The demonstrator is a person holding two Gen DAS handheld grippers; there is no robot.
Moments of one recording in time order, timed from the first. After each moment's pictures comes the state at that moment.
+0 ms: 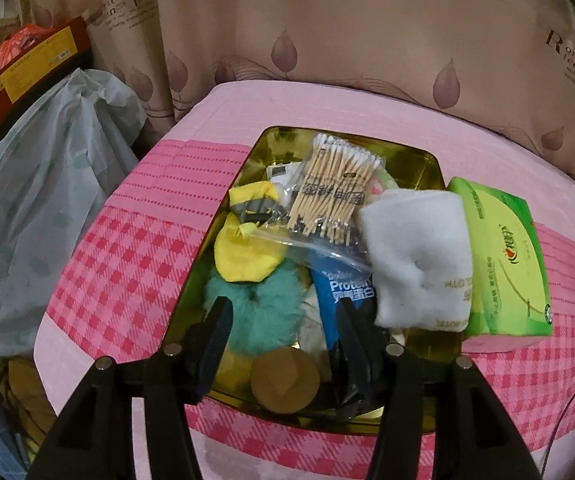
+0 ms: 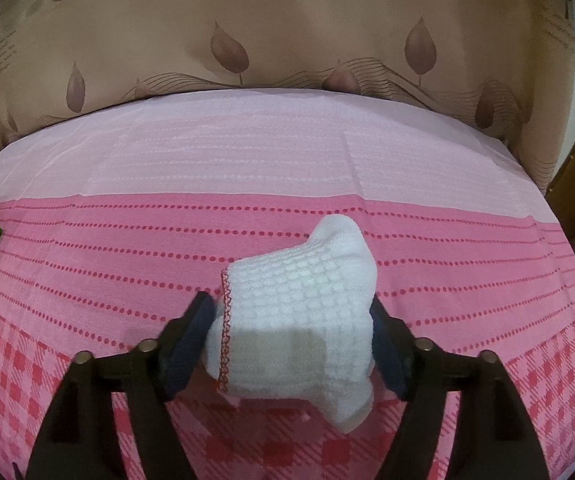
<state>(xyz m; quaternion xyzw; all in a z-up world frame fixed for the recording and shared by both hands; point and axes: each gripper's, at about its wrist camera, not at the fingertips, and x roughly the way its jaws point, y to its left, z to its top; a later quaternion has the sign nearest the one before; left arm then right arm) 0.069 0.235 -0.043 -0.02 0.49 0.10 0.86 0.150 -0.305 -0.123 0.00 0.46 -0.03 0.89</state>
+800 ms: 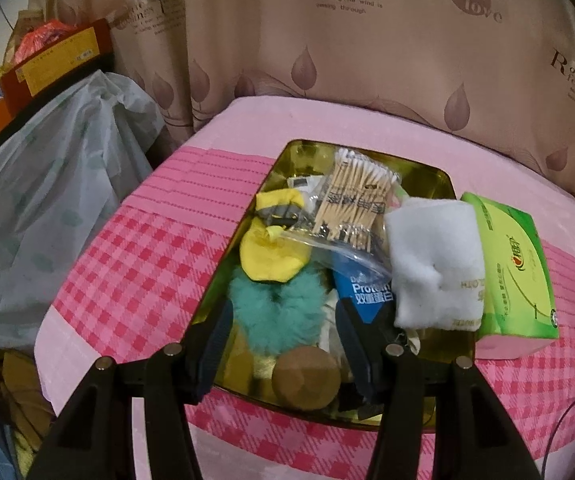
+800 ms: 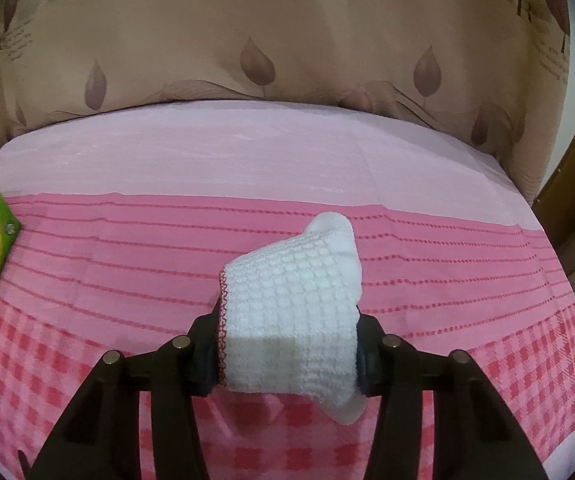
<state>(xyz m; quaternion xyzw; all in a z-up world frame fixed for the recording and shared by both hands) 0.051 0.245 -0.038 -0.03 0.45 0.12 0.88 0.133 -0.258 -0.100 -0.02 0.45 -0.05 0.89</state>
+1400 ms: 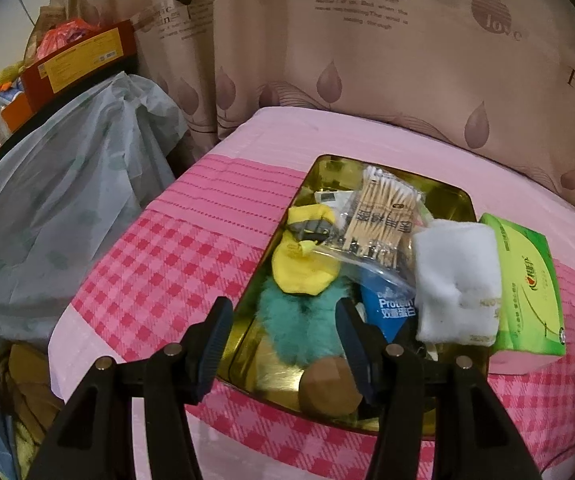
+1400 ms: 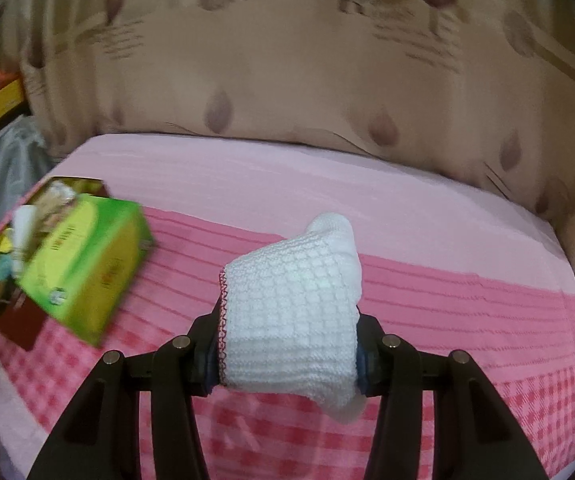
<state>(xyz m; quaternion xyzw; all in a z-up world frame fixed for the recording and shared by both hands) 0.049 0.258 -0.029 -0.04 0.44 0.15 0.89 0.116 -0.148 -0.041 -0.04 0.40 0.09 0.91</state>
